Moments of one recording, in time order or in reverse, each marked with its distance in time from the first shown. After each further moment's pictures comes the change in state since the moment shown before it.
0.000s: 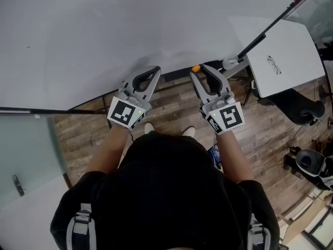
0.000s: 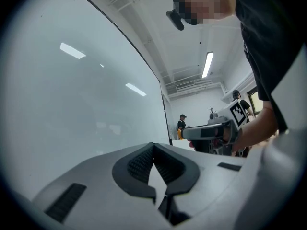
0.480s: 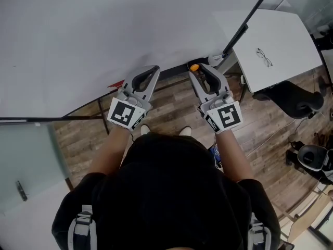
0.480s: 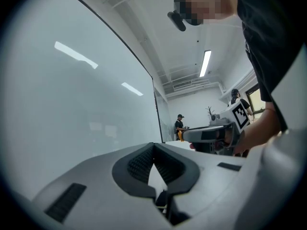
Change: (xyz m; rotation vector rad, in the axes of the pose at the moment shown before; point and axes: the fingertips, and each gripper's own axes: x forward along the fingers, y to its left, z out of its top) left arm 0.069 -0.062 0.009 0.009 0.000 -0.024; right arm -0.063 -0.067 -0.001 -0.018 -0.013 -0.057
